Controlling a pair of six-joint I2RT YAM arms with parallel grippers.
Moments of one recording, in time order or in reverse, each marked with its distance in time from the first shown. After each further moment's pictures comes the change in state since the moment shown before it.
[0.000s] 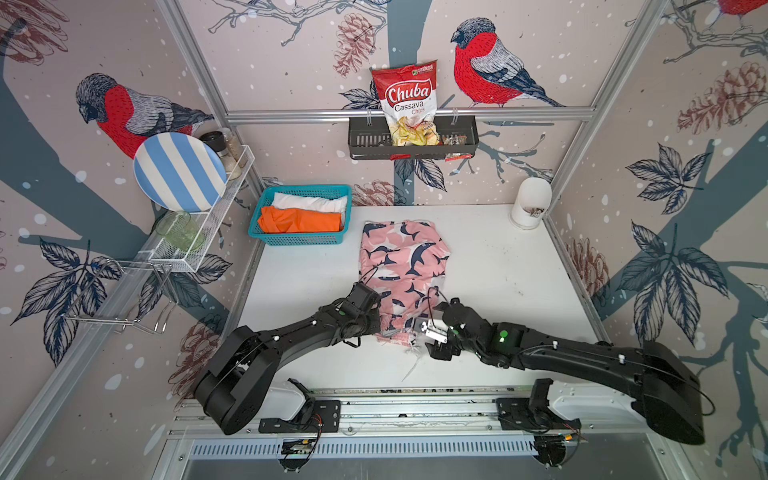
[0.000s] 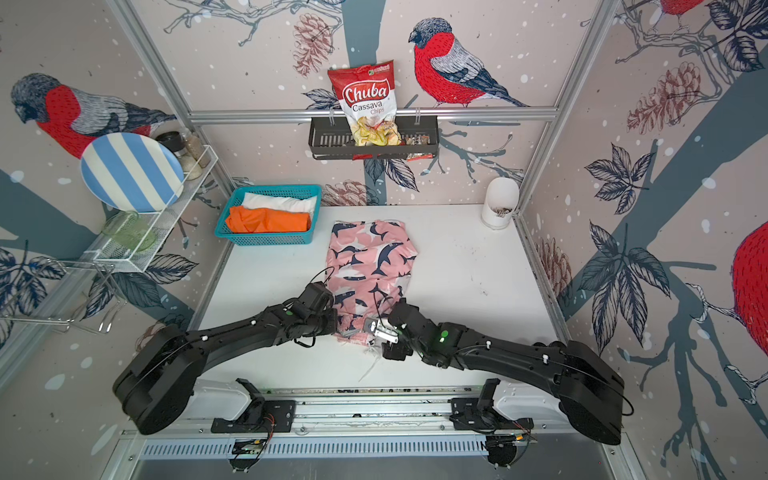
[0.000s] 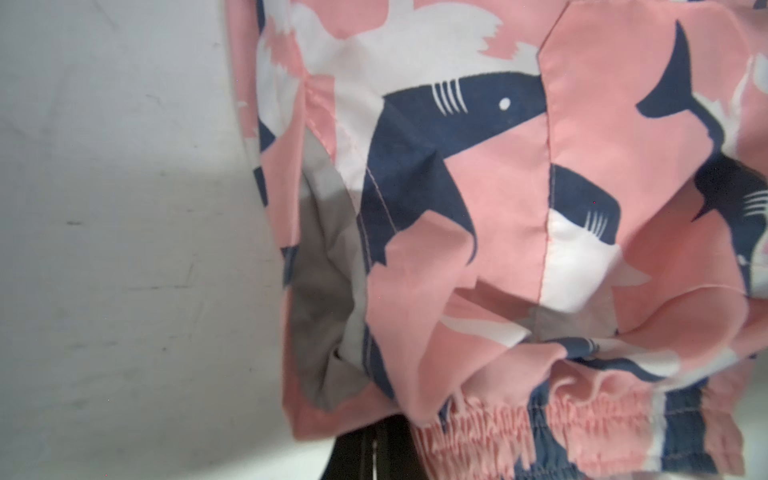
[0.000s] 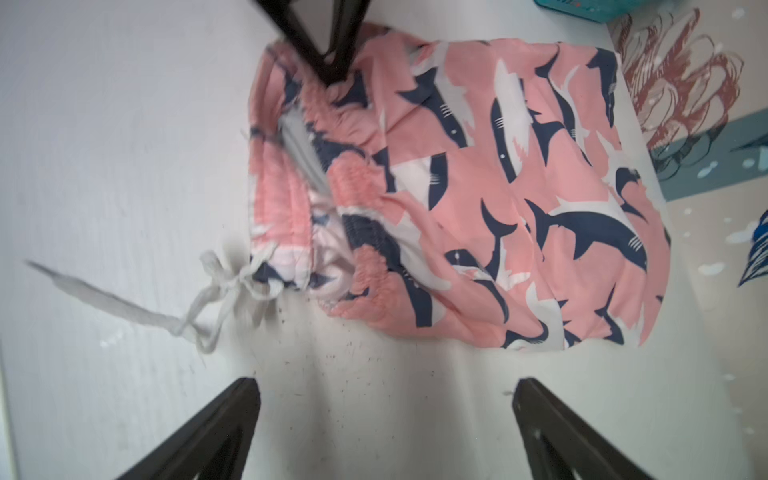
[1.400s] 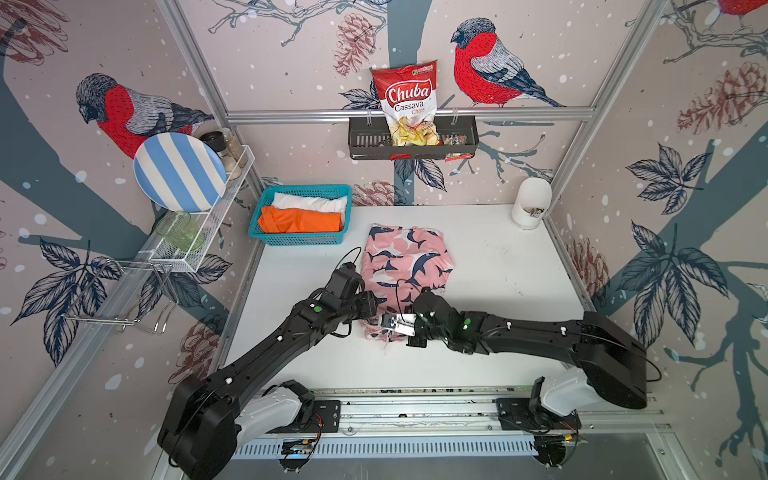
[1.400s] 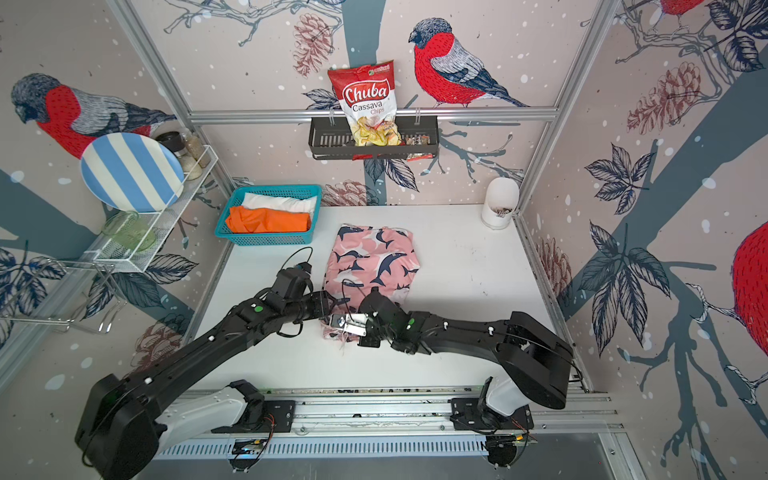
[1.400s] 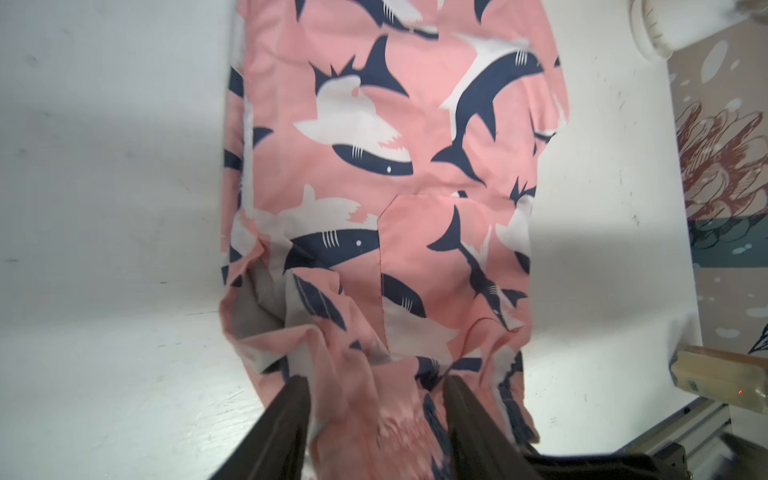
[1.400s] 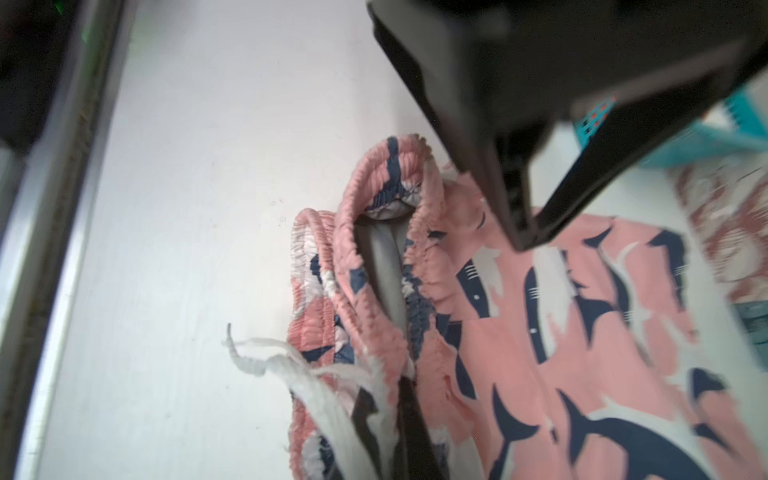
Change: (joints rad) left arm 0.080 -0.320 0.125 -0.191 0.053 0.035; right arm -0.039 0.333 0.278 0.161 -0.389 0.163
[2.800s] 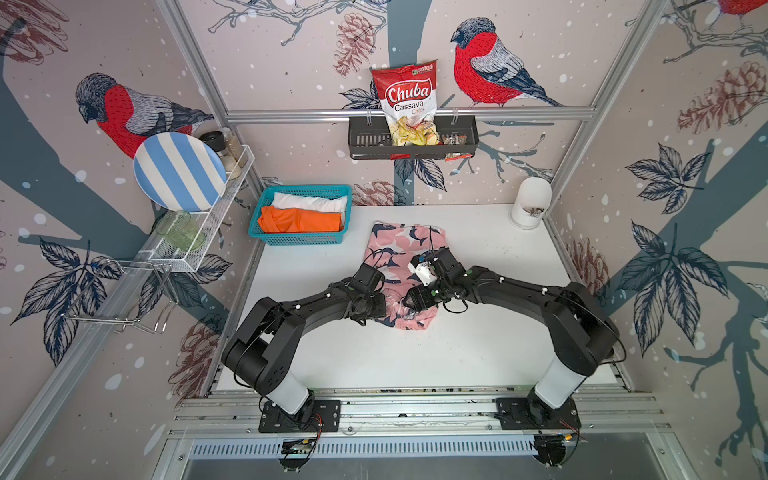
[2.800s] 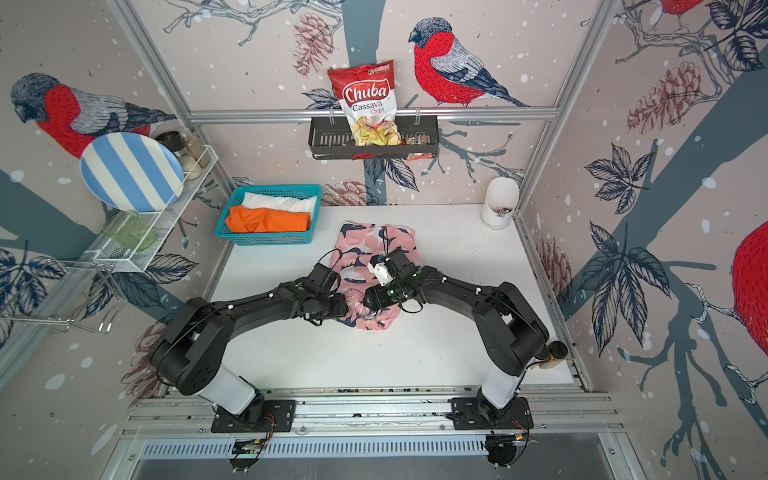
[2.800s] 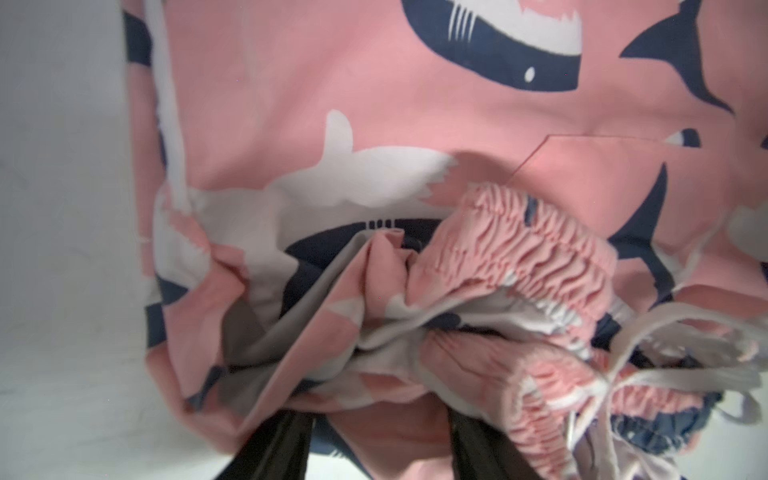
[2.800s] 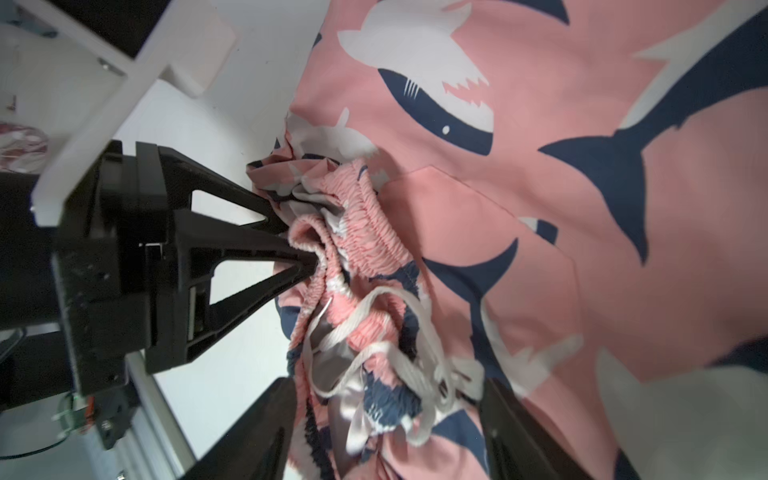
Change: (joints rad) left arm 0.002 0.543 0.076 0.145 0.023 0.049; right arm -0.294 0.144 0.236 -0.327 -0.136 0.668
